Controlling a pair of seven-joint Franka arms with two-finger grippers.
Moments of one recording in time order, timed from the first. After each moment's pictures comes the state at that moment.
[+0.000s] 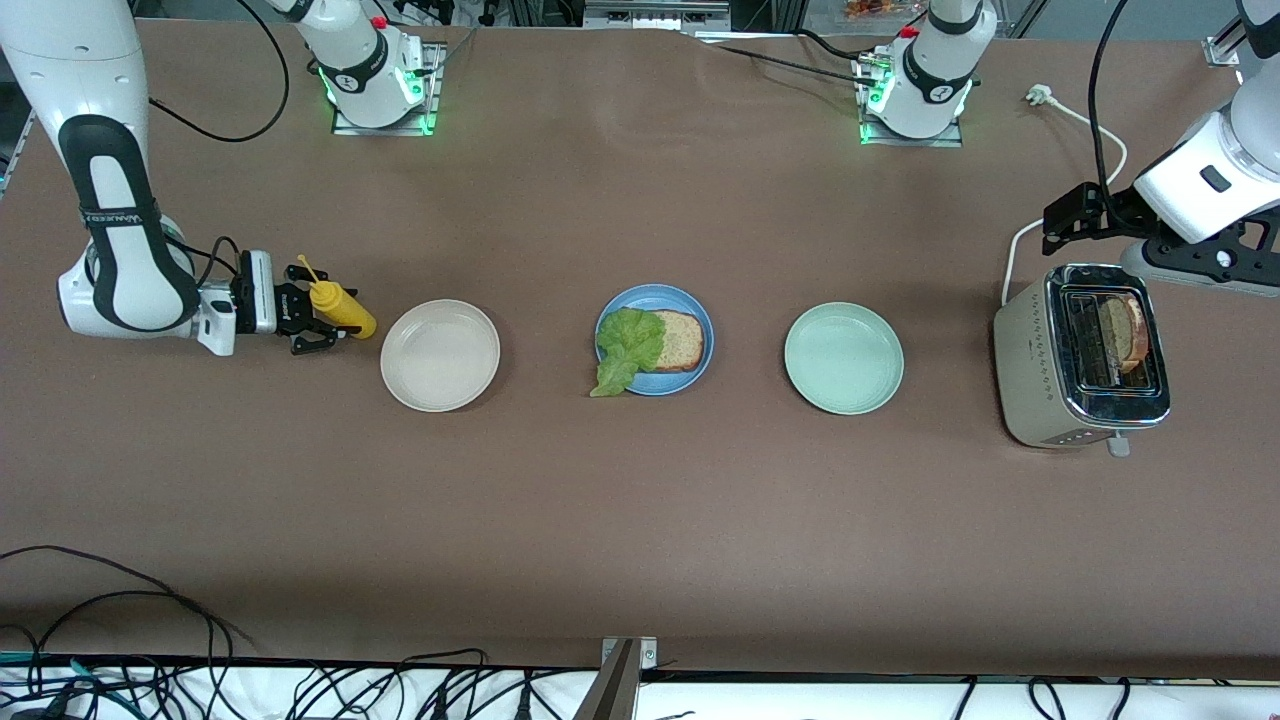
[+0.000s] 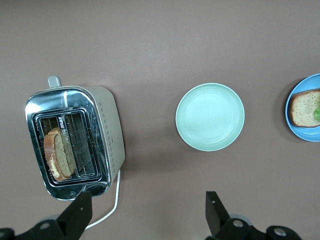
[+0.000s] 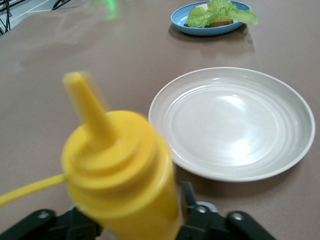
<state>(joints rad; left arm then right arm) 0.01 0.04 -0.09 -1.56 0.01 1.52 0.09 0.05 0.52 -0.31 -2.06 0.88 1.80 -2.53</state>
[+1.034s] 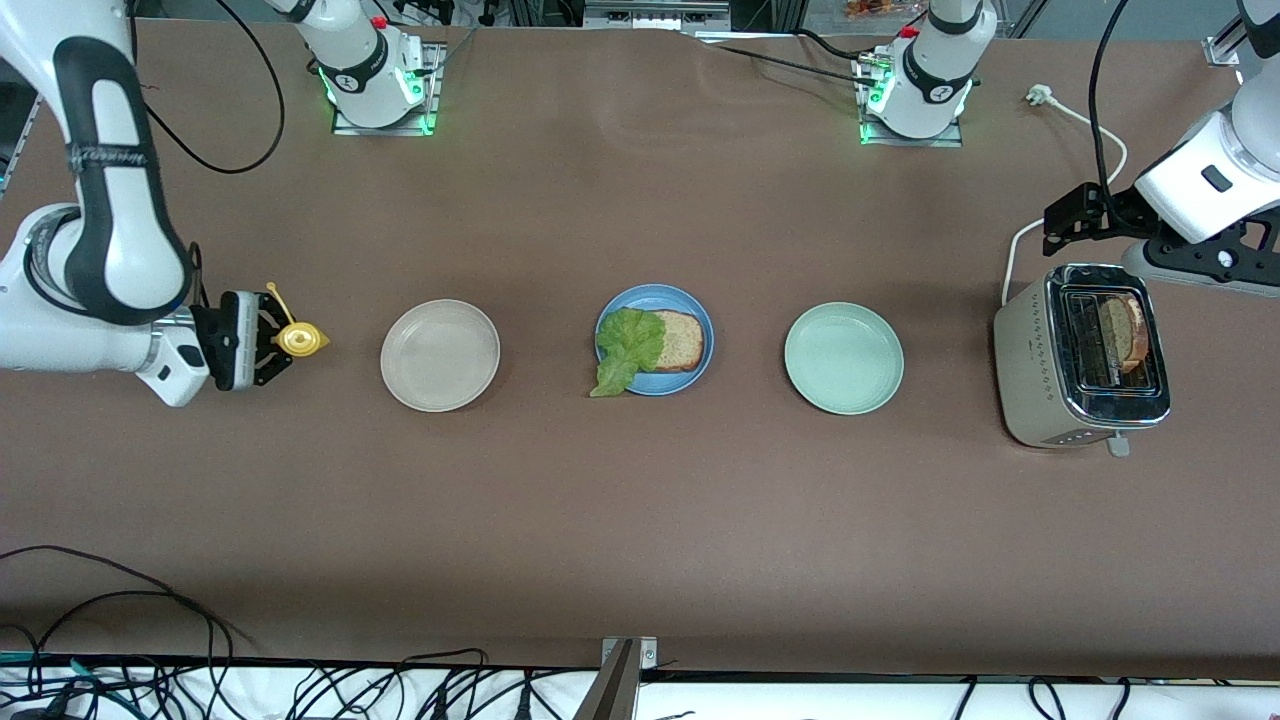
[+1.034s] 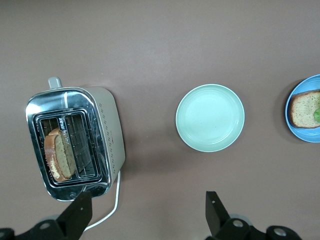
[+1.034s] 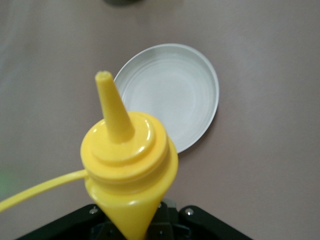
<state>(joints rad) 0.01 0.04 -0.09 -1.56 0.01 1.53 0.09 0.11 0.41 -0.21 -1.77 0.46 1.81 -1.69</state>
